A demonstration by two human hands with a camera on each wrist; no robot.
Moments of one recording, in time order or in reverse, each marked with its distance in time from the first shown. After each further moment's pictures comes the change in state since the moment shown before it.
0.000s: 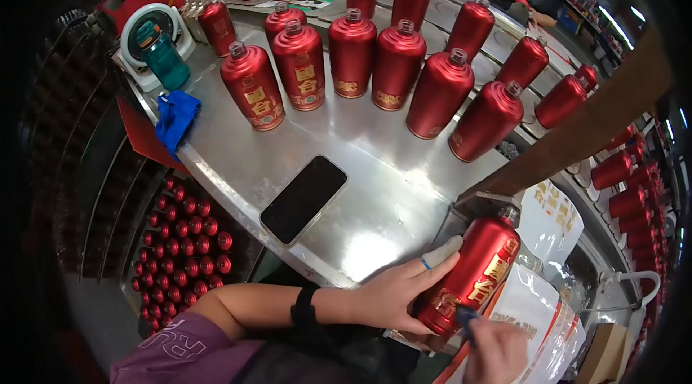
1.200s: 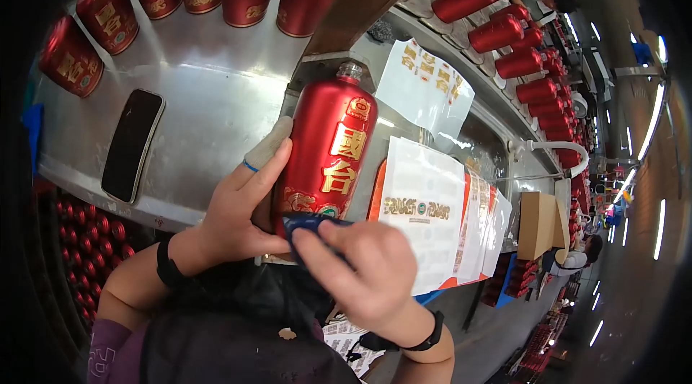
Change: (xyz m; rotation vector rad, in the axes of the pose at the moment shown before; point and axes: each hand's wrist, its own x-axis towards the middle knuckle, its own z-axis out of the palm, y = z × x) left_hand 0.004 -0.001 0.001 0.103 0.077 0.080; right_hand -0.003 0.000 -0.002 -0.019 -0.180 -0.154
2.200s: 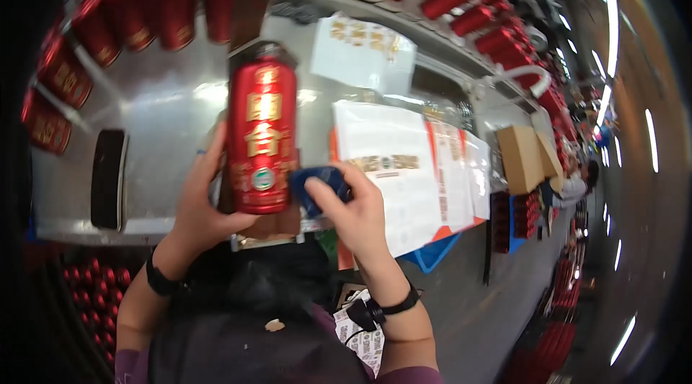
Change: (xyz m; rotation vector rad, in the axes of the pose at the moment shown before) left_hand -0.009 -0.007 0.005 -0.109 -0.049 -0.148; right_hand -0.049 0.015 0.042 0.861 0.330 1.001
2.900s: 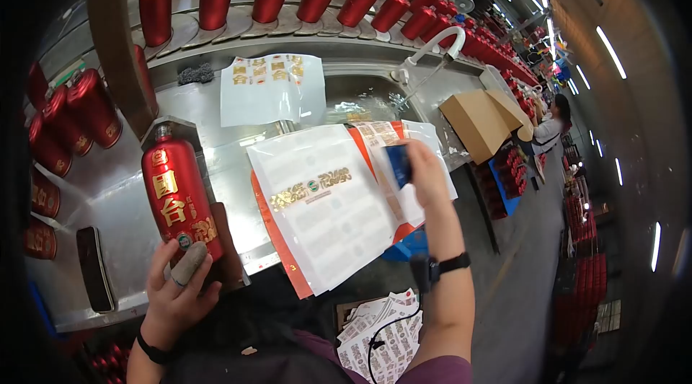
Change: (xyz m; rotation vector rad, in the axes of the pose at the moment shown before) left_hand -0.009 0.044 0.000 0.745 -0.200 0.590; right_hand 0.057 0.081 -0.259 0.062 0.368 0.140
